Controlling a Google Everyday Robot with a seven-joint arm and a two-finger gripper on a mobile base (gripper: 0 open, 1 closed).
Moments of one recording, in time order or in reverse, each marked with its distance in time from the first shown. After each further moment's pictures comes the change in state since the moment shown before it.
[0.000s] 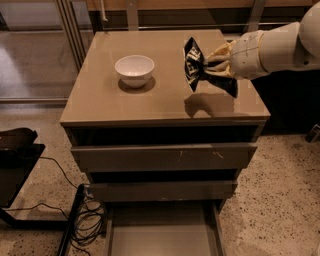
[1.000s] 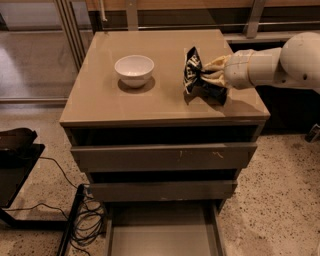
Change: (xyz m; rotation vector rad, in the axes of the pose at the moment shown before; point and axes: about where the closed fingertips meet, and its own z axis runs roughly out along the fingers) arm 0.056 0.003 0.055 0.062 -0.054 0.175
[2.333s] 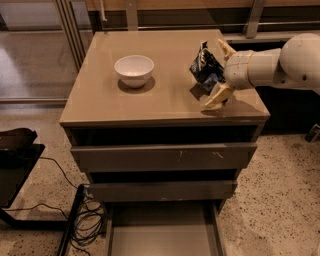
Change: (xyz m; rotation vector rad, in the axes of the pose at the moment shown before) arm 0.002 0.002 0.003 -0.002 -0.004 0.006
